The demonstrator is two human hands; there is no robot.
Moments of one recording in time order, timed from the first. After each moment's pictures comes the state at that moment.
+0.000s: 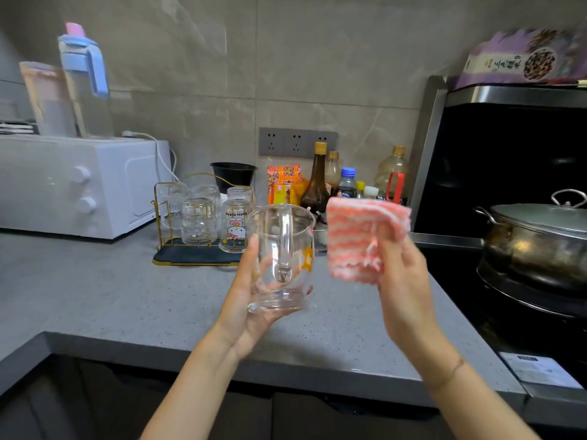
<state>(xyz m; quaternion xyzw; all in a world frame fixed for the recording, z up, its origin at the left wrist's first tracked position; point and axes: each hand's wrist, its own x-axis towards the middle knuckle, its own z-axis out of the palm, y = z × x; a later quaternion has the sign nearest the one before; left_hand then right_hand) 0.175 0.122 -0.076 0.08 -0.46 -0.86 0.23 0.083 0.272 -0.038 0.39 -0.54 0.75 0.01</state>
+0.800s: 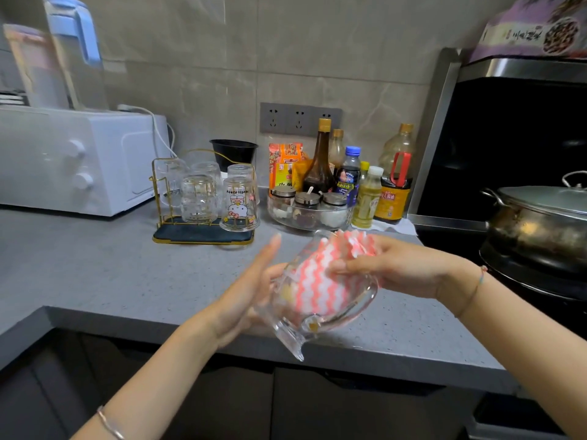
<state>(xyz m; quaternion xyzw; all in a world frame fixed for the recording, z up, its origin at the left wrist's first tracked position) 0.185 0.111 -0.092 0.12 -0.66 -0.74 0.06 0.056 0.279 -0.012 0.44 -0.64 0.46 -0.43</state>
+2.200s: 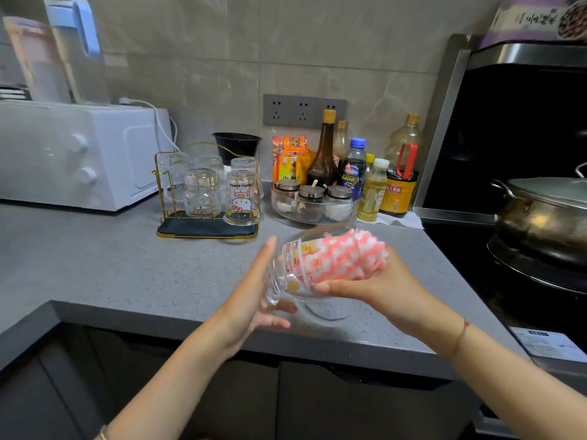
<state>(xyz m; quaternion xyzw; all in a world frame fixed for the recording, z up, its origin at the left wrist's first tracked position) 0.190 0.120 -0.101 0.18 -0.66 -0.71 0.14 0.083 0.273 -0.057 0.43 -0.64 0.60 -0.21</state>
